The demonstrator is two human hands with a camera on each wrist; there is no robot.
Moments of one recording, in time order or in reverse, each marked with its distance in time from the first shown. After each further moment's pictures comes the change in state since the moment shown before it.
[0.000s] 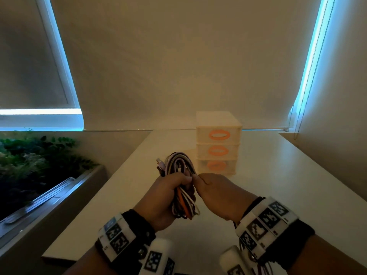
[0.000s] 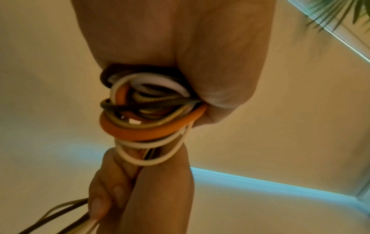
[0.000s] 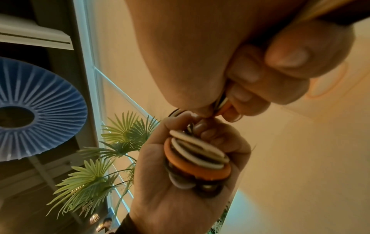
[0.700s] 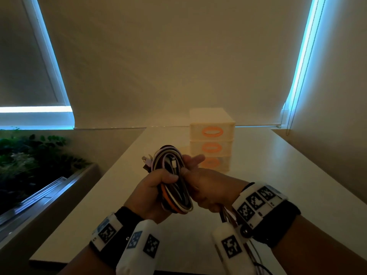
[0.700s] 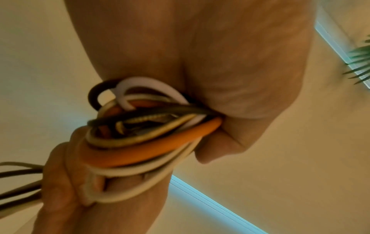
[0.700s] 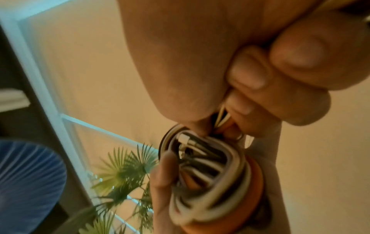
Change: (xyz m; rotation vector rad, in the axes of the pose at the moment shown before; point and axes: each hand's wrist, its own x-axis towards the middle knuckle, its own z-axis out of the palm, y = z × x) left_hand 0.007 -0.001 -0.004 -0.210 -0.398 0.121; right_hand 0.010 -0.007 -0.015 0.355 -0.302 0.210
